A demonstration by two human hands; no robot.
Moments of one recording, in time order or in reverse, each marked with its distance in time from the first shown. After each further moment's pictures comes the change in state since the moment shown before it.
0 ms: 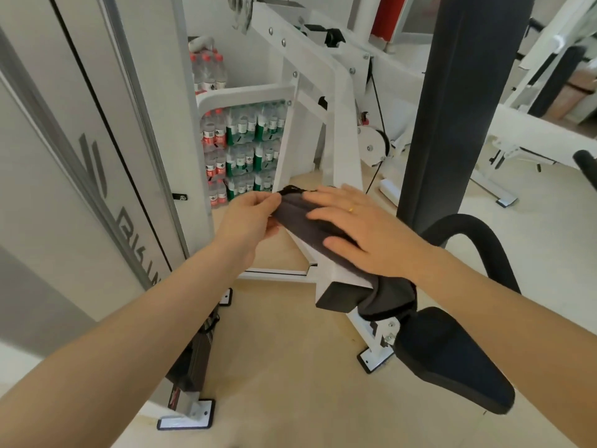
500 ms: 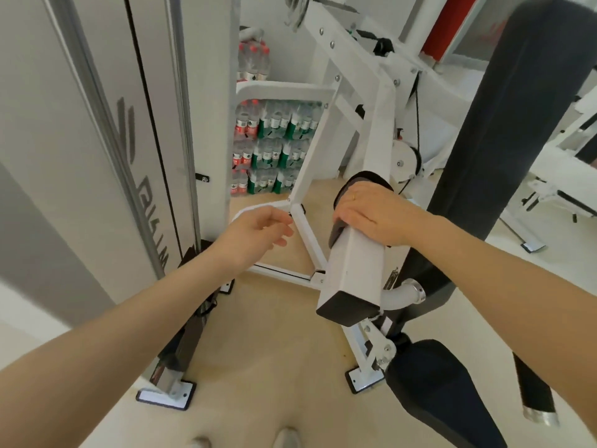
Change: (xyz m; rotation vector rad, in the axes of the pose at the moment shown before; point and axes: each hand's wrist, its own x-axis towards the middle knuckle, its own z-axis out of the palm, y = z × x) left_hand -0.024 -0.022 -0.023 0.293 -0.125 0.088; right_hand 0.048 0.050 0.002 -0.106 -0.295 -0.090
